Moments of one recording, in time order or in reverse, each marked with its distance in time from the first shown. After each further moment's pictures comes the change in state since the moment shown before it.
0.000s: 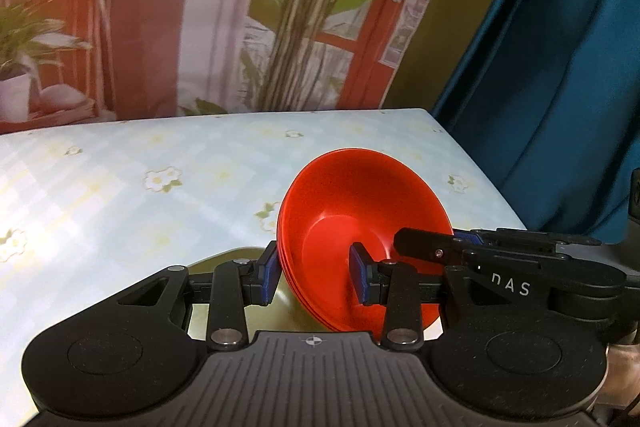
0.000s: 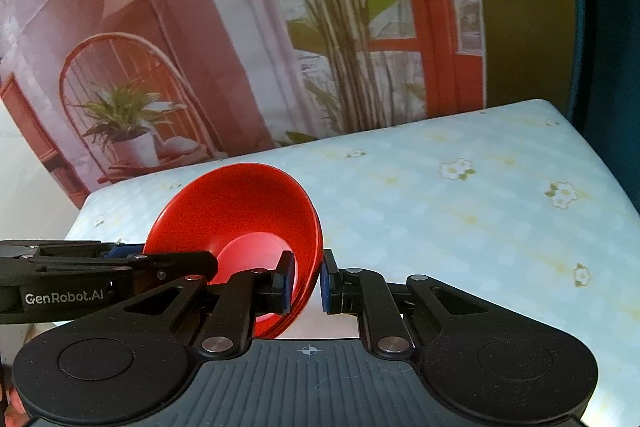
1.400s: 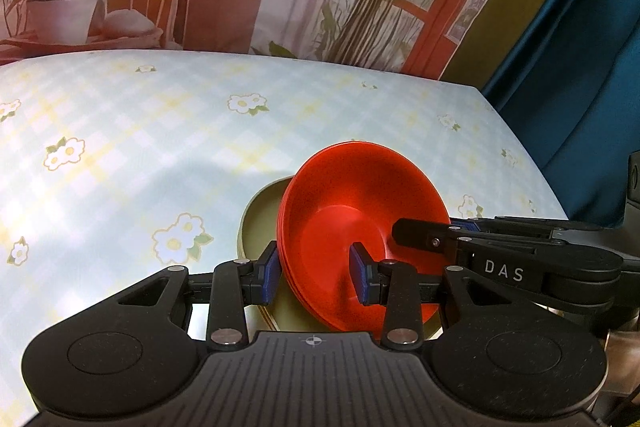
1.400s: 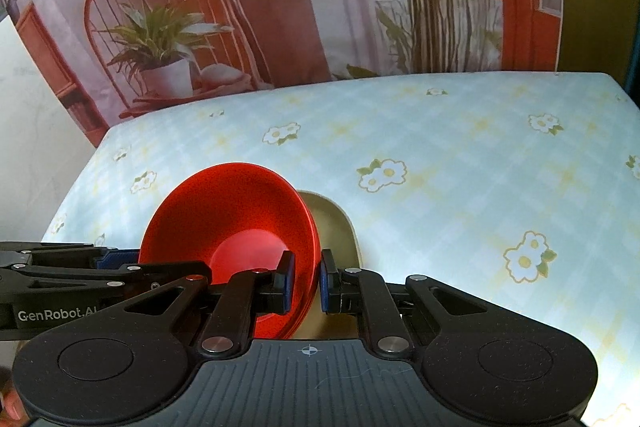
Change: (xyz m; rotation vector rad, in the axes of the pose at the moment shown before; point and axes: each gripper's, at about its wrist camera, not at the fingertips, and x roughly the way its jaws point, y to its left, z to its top) left arm -0.006 0.063 -0.045 -0.108 0.069 0.056; right arm 0.052 0.062 -0.036 -0.069 0.145 0.038
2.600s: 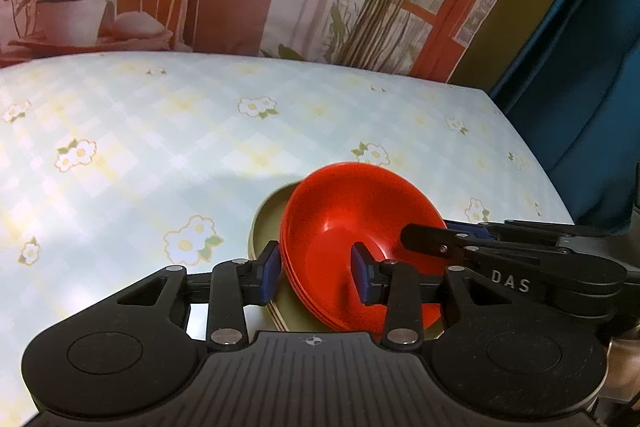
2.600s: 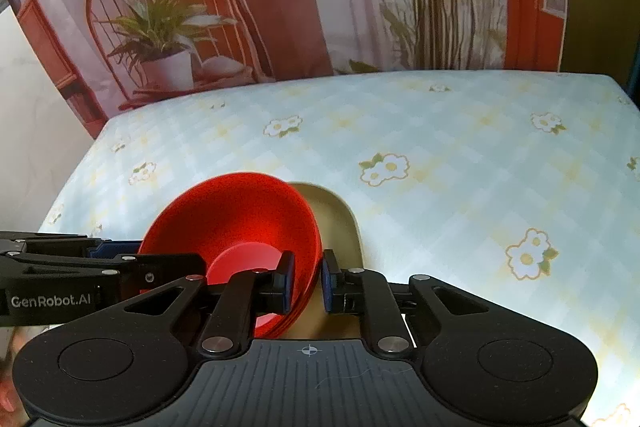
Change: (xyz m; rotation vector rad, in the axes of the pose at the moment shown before) left arm -0.007 -0.001 0.002 -0.007 -0.009 0.029; right arm -0.004 0.003 0.001 -0.019 0.002 -0.007
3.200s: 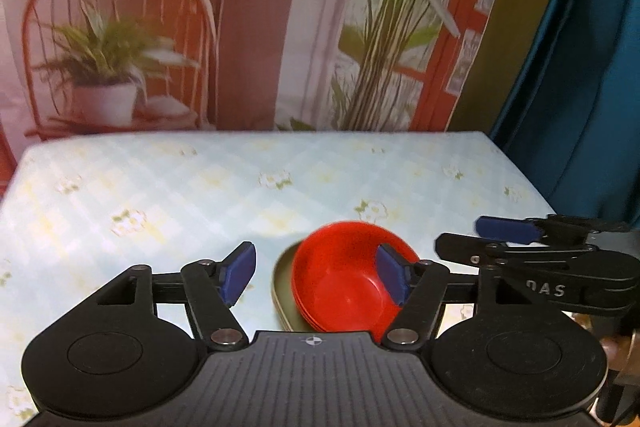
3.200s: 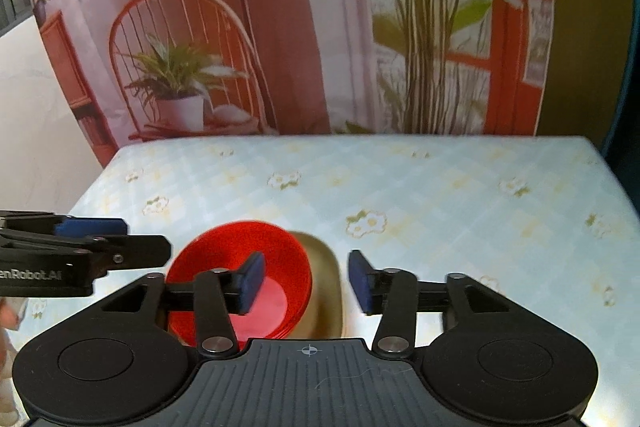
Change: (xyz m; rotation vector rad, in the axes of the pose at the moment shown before) left arm -0.074 -0.027 0.002 0.086 -0.183 0.113; right arm -0.068 0.007 0.009 -0.088 -0.152 -0.036
